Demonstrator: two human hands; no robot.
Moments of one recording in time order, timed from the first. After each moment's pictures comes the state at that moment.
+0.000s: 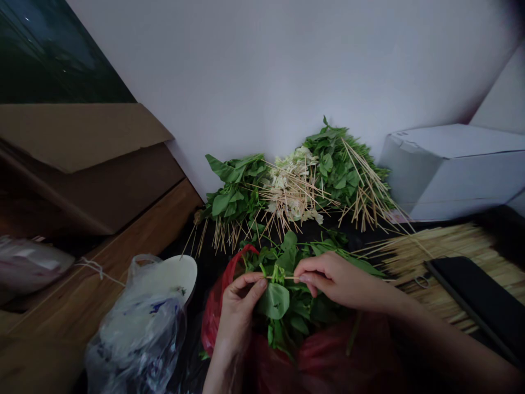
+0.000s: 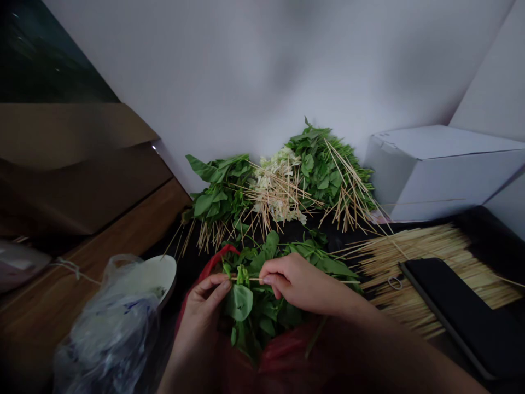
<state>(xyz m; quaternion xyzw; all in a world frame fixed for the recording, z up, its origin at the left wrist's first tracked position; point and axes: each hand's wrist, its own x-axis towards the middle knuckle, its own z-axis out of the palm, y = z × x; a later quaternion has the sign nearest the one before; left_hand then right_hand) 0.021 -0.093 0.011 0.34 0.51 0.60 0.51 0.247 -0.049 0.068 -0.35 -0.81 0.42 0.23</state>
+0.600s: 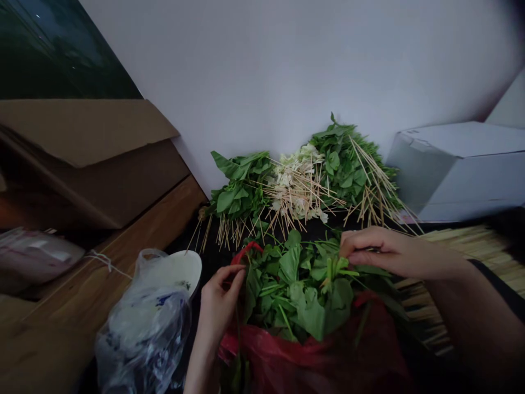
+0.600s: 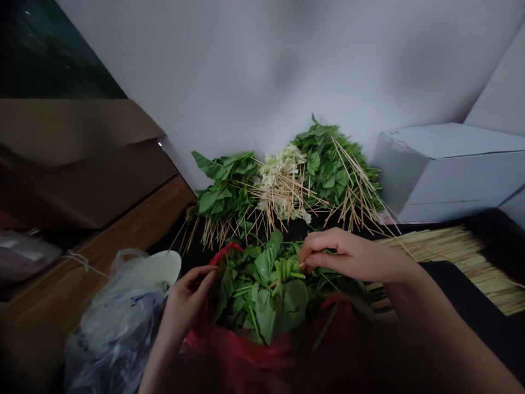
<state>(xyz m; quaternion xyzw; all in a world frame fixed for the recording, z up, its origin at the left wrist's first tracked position) -0.033 -0.084 0.033 0.55 0.66 0.46 0.24 0.322 -0.022 0.097 -0.28 -0.83 0.43 0.21</state>
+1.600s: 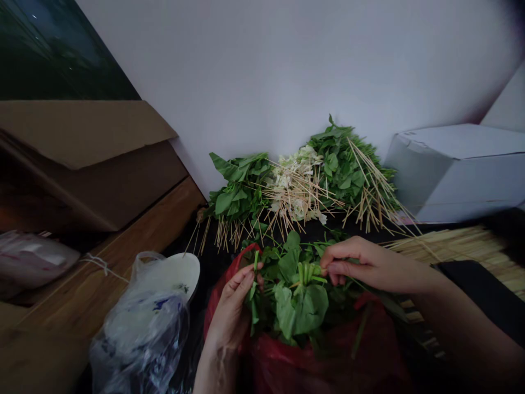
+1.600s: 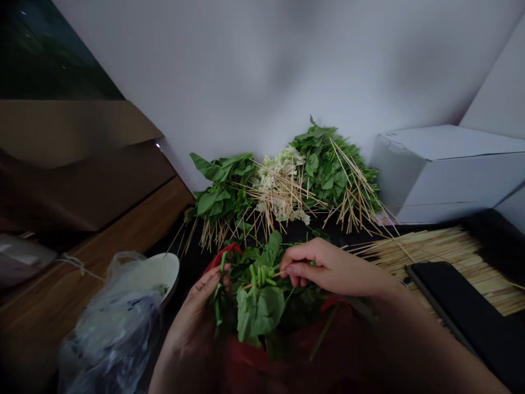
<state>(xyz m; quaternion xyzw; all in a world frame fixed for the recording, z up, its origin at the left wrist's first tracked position) 0.006 -0.088 0.027 0.26 0.44 0.59 0.63 0.291 -0.033 0.089 -0.30 -0.80 0.48 0.21</state>
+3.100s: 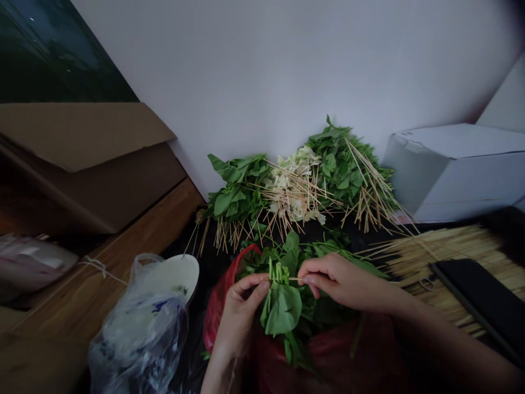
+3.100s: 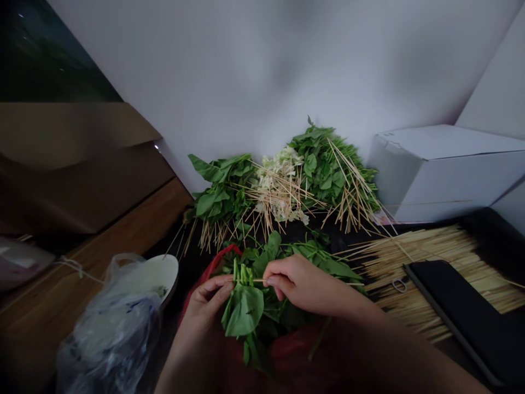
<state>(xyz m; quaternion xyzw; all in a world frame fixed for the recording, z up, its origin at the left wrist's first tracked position) 0.017 -0.094 0.017 0.34 0.49 0.57 0.56 0.249 -0.045 0.065 -0.35 -0.81 0.42 0.22</state>
